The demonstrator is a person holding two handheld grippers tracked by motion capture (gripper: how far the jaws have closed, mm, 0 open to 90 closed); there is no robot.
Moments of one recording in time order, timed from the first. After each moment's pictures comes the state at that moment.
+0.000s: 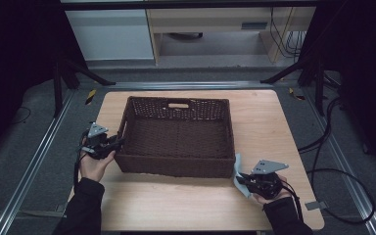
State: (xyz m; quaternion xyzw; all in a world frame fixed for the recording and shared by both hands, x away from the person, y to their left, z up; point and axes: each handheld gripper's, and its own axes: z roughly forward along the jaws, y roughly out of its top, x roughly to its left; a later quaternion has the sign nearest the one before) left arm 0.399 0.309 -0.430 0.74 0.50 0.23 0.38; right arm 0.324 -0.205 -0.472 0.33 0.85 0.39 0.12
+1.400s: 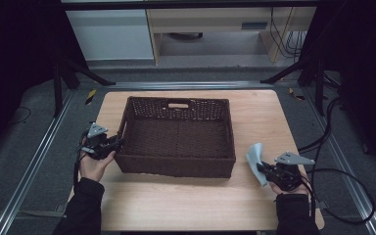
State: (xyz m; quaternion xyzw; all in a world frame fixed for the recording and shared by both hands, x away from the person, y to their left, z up) left arm 0.398 0.310 -0.430 0.74 0.50 0.23 0.38; right arm 0.335 -0.261 -0.458 0.46 0.76 0.41 0.20
